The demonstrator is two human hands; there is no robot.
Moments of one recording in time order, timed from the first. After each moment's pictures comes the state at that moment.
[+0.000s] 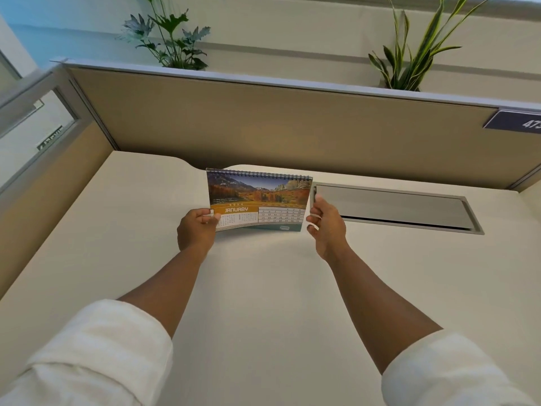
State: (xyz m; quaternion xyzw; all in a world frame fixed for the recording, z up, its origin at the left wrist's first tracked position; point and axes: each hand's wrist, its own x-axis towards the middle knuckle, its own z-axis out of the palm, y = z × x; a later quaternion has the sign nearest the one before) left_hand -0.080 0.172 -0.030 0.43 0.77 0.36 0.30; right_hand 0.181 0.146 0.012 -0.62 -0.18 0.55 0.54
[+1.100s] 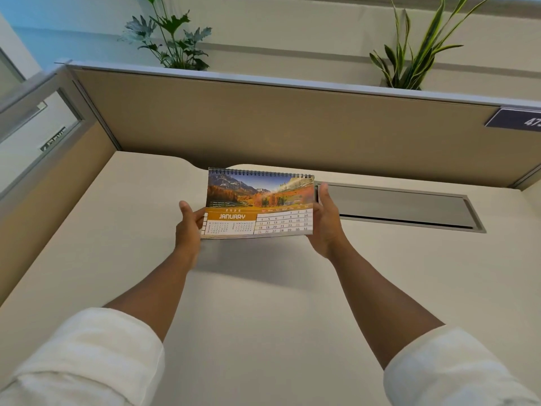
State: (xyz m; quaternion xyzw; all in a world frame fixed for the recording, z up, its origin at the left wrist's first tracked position) left_hand -0.094 0.152 -0.010 0.34 0.67 0.42 0.51; right_hand 0.173 0.136 0.032 -0.45 -0.31 0.68 0.49
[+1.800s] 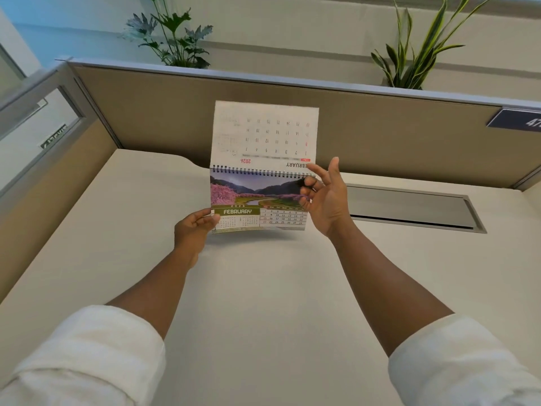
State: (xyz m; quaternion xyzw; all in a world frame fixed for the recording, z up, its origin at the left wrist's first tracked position) left_hand -0.100 0.157 -0.024 0.34 0.64 0.46 0.51; right_hand 0.176 0.165 0.059 -0.44 -0.24 0.62 0.60
